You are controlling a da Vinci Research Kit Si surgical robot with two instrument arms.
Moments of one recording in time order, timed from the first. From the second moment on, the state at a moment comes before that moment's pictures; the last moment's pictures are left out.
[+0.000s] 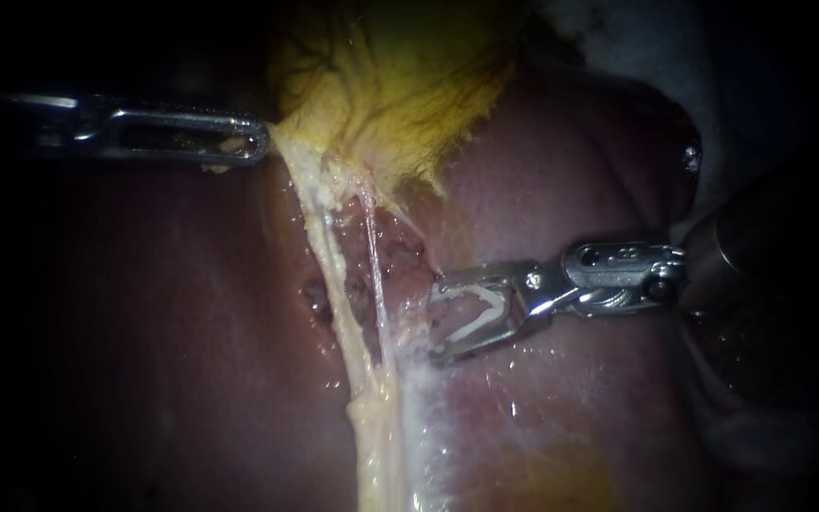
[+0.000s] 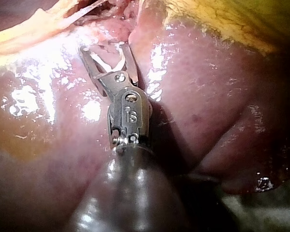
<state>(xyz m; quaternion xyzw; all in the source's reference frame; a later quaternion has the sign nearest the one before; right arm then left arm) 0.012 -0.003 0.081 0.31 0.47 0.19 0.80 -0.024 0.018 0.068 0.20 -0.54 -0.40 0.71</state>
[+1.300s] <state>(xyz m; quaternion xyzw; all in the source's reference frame) 0.013 -0.002 0.070 0.37 0.48 0.17 0.78 -0.024 0.018 0.068 0.20 -0.54 -0.40 0.71</state>
